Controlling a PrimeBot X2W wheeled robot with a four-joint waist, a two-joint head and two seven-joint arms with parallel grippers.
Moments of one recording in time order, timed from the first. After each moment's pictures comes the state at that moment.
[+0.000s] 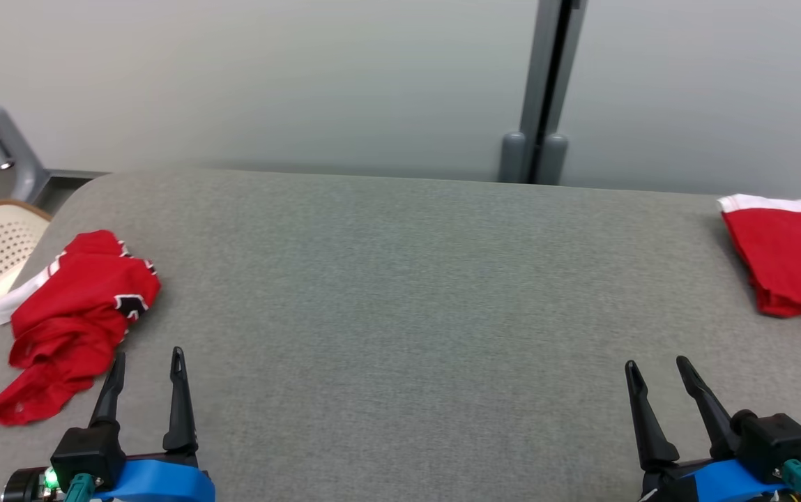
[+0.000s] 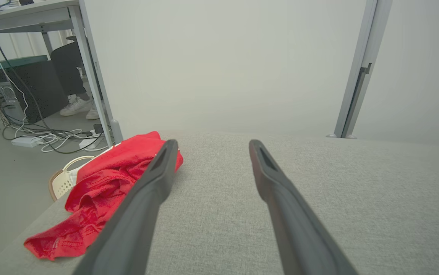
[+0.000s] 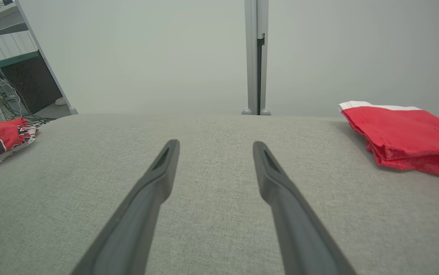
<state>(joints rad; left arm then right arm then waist) -0.01 0.11 0.02 0.26 -0.11 -0.05 -0.26 0.05 -0.05 -0.01 0.10 0.16 0.13 -0.14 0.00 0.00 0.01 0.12</state>
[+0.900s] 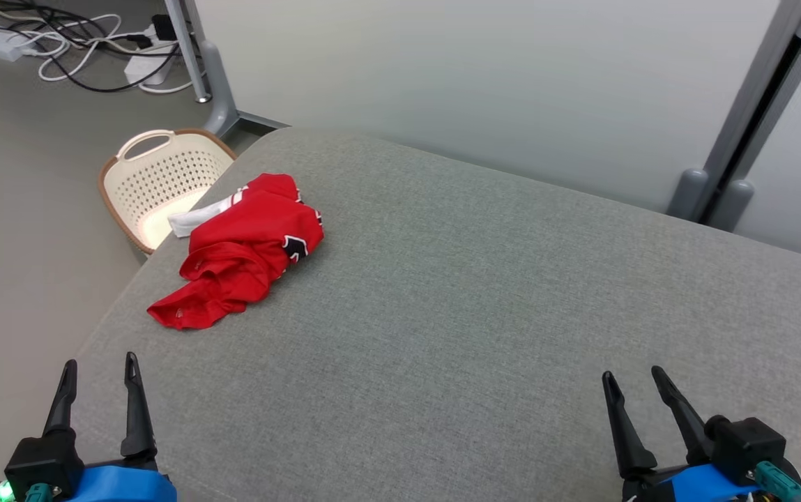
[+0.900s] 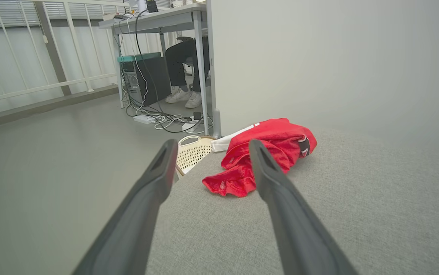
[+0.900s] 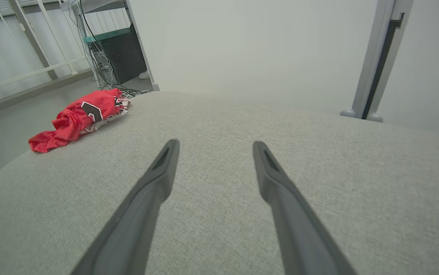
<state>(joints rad) 0.01 0.17 0.06 0.24 -0.14 -0.02 -0.26 0.04 -0.05 0.04 0.18 0.17 0.13 -0.17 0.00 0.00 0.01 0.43</state>
